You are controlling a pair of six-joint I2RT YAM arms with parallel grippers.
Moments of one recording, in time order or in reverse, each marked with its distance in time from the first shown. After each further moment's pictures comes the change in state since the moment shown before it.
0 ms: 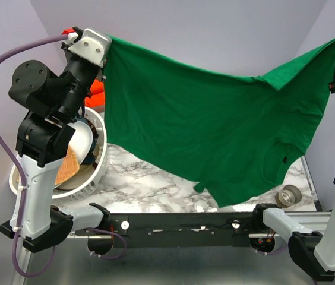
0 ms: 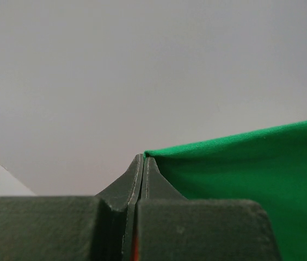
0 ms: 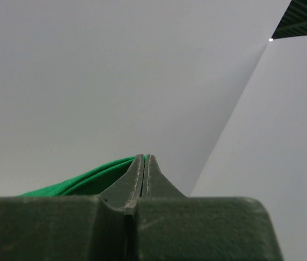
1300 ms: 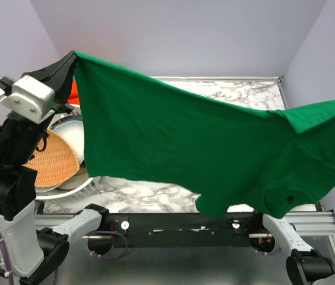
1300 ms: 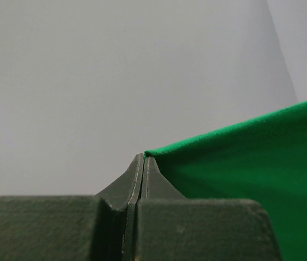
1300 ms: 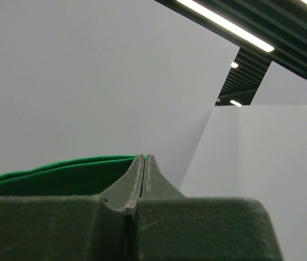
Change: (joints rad) left arm 0.146 -0.212 0.007 -0.023 0.311 -0.094; right arm -0.007 -0.194 0.210 -0.153 -0.025 -0.024
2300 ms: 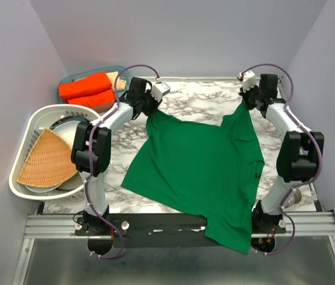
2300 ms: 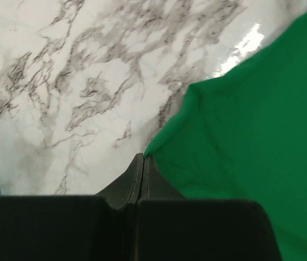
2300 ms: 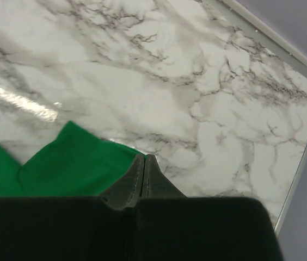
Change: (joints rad) left arm 0.013 0.940 -0.548 0.270 0.106 0.054; right arm -0.004 0.945 -0.797 0.313 -0.063 -0.125
